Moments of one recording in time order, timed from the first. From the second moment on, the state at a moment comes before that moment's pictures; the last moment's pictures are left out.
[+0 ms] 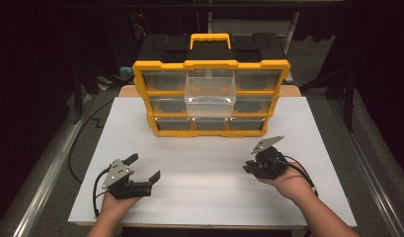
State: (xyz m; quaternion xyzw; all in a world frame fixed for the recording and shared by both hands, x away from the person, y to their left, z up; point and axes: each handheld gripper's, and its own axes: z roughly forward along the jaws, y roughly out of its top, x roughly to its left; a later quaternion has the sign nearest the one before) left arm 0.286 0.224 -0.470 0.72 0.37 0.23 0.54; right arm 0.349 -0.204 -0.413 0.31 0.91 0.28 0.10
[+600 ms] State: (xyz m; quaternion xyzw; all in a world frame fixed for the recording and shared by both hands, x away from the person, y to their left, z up) left arm 0.286 0.224 -0.470 0.71 0.37 0.22 0.56; right arm 0.358 -0.194 -0.408 0.27 0.94 0.21 0.05
